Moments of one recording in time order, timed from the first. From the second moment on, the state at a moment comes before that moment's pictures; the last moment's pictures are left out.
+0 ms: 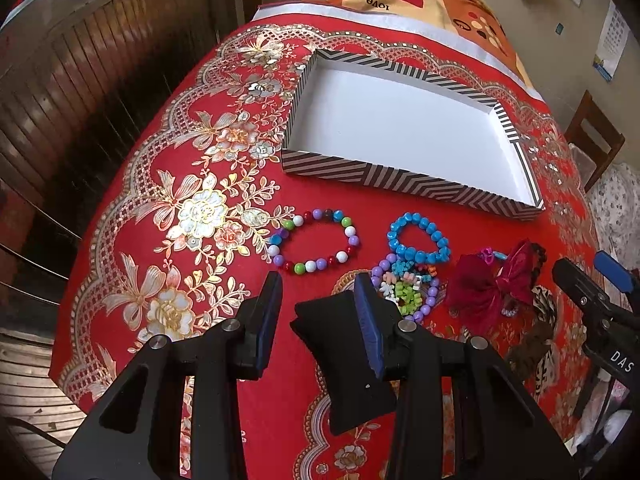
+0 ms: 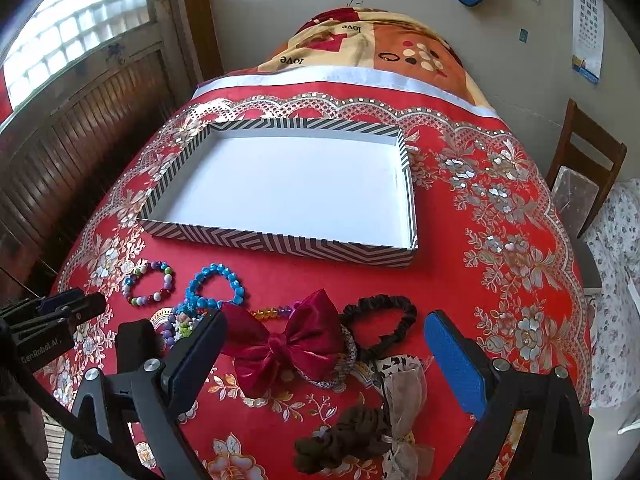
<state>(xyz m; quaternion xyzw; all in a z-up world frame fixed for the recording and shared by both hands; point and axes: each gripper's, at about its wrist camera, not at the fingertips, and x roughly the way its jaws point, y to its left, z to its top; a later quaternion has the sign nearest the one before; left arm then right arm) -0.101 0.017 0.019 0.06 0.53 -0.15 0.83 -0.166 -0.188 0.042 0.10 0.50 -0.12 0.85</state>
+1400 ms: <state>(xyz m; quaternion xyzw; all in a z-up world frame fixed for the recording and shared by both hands) -0.110 0.021 -0.035 0.03 0.62 -0.16 0.77 -0.176 -0.219 0.015 0.10 0.53 -0.07 0.84</state>
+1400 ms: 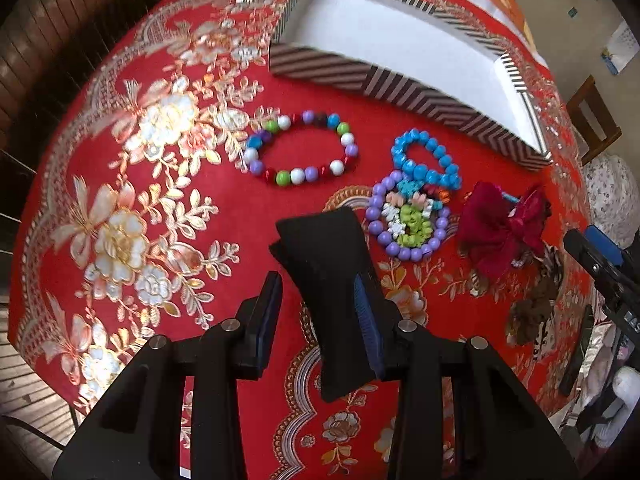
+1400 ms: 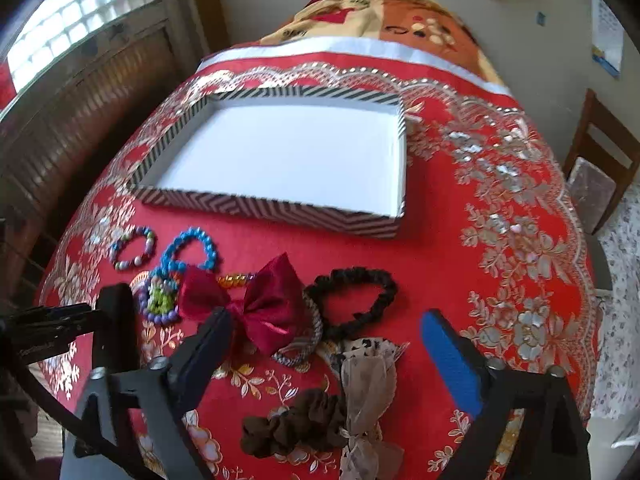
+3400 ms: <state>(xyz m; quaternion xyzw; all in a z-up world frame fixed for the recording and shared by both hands) -0.108 0.014 -0.020 0.02 0.59 -0.19 0.79 -0.147 -0.200 -0.004 0.19 0.54 0.05 0.82</state>
